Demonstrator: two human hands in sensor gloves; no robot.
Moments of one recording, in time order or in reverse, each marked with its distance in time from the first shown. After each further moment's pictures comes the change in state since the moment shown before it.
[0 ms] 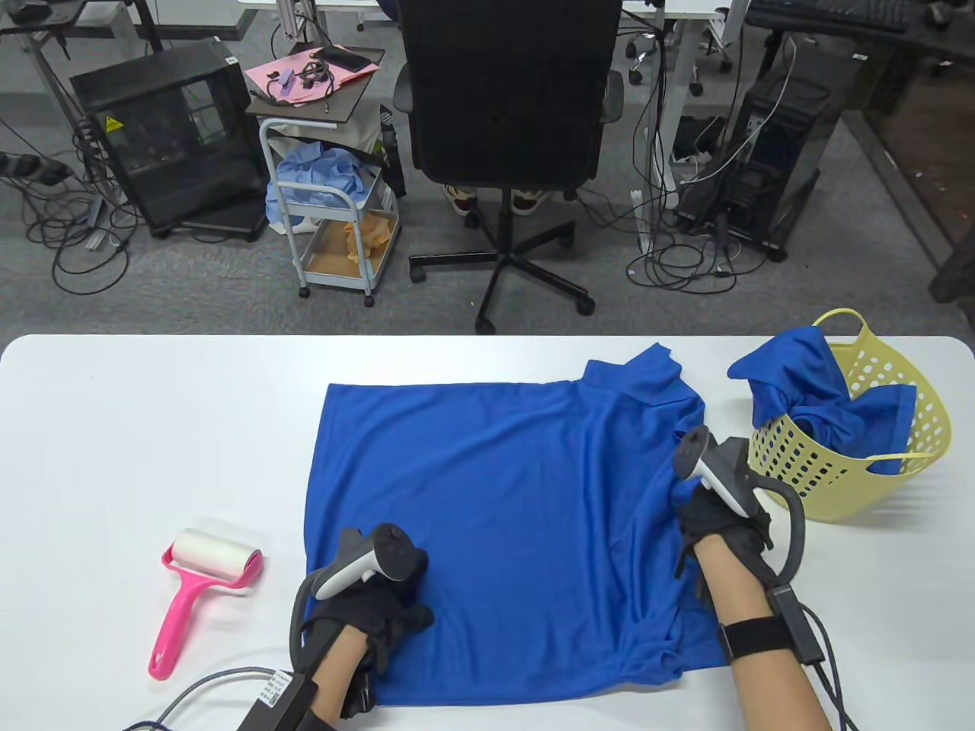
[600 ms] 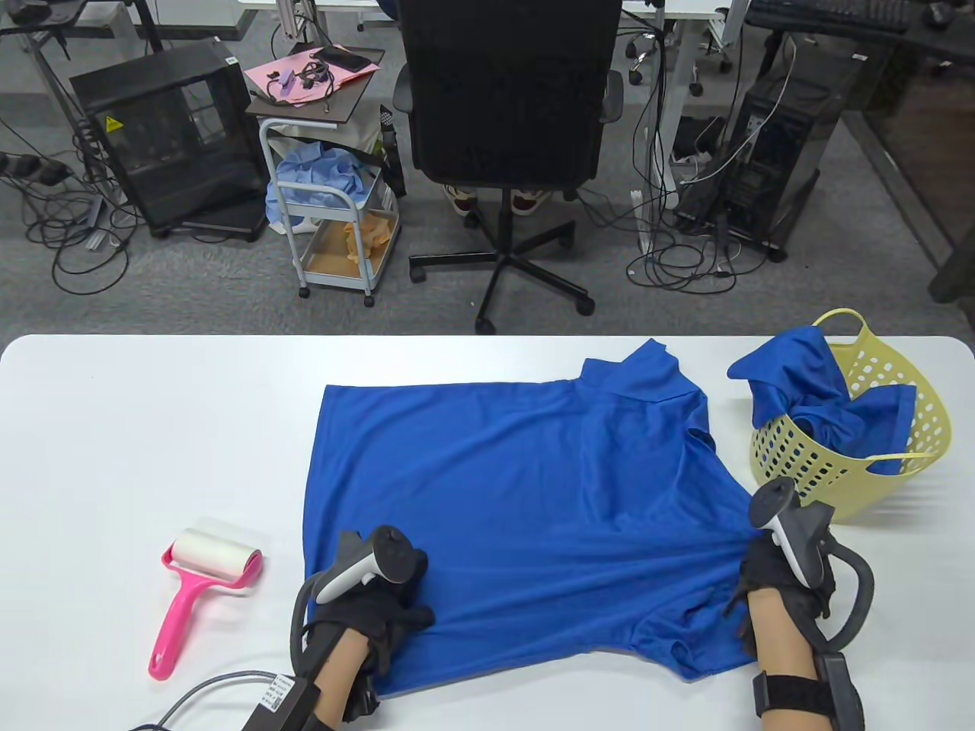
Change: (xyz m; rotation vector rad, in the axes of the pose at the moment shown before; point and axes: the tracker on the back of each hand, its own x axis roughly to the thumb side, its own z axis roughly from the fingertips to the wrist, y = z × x) left_hand 0.000 -0.003 0.001 0.012 0.010 0.005; right_hand -0.073 0.032 0.000 -0.264 0.104 -0.263
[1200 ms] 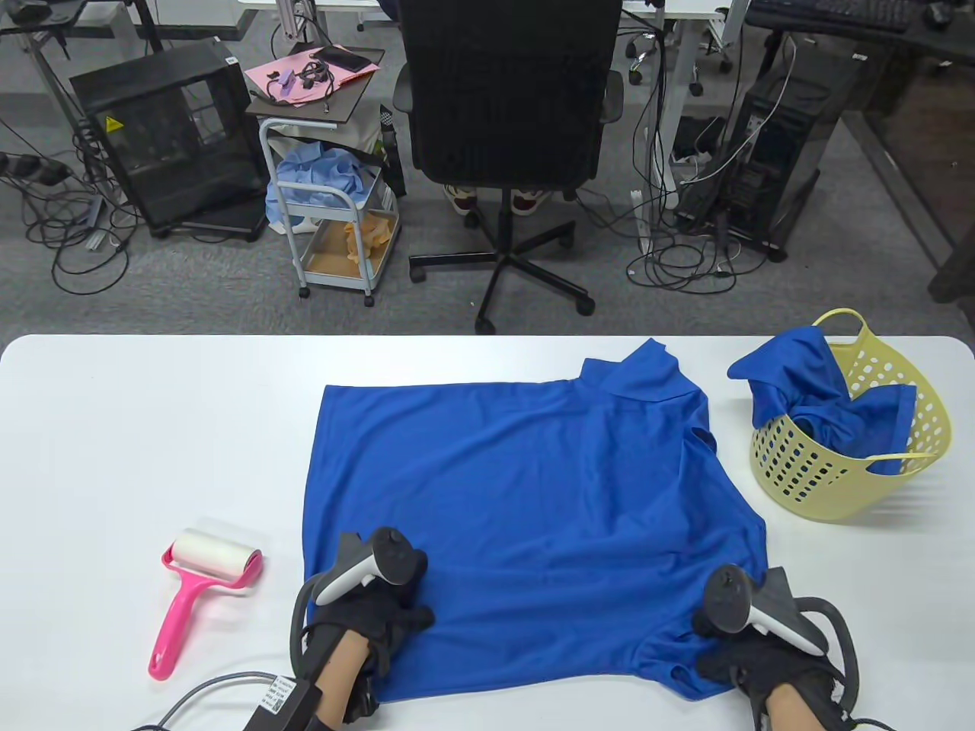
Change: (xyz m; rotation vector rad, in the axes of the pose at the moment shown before) left_hand -0.001 -0.002 0.000 0.006 -0.003 0.003; right_hand -0.004 0.033 0.075 0.237 -0.673 0.233
